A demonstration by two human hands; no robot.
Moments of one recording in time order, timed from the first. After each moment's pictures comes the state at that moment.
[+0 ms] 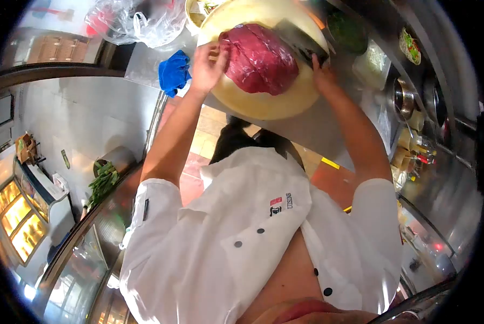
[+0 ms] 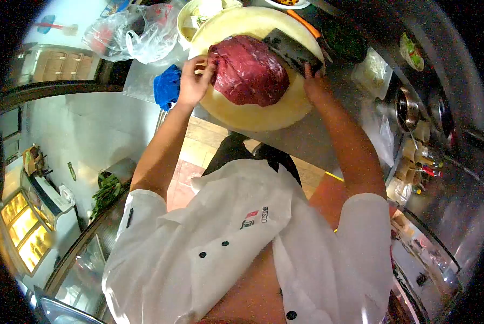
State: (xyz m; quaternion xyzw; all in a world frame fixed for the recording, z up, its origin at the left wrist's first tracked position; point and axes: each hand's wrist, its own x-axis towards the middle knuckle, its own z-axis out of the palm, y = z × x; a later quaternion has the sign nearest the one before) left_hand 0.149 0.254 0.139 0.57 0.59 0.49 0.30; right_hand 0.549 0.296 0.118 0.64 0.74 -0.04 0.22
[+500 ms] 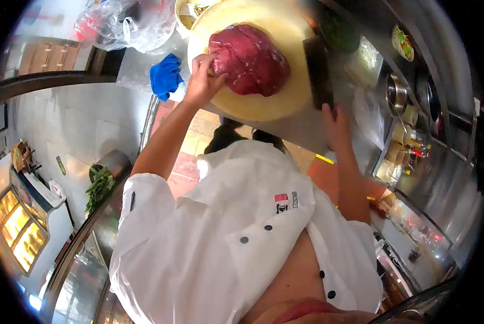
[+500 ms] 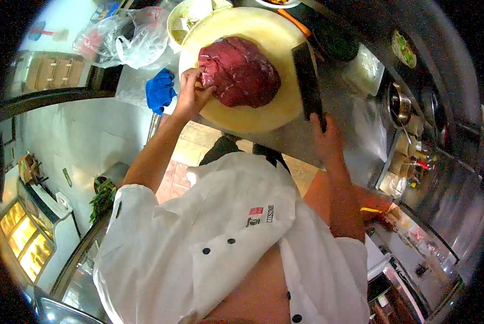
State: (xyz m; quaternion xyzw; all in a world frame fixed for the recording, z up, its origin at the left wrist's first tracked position) left_hand 0.149 0.225 0.150 0.66 0.56 0.39 0.32; right_hand 0.546 0.143 0.266 0.78 0.55 -0.29 -0.11
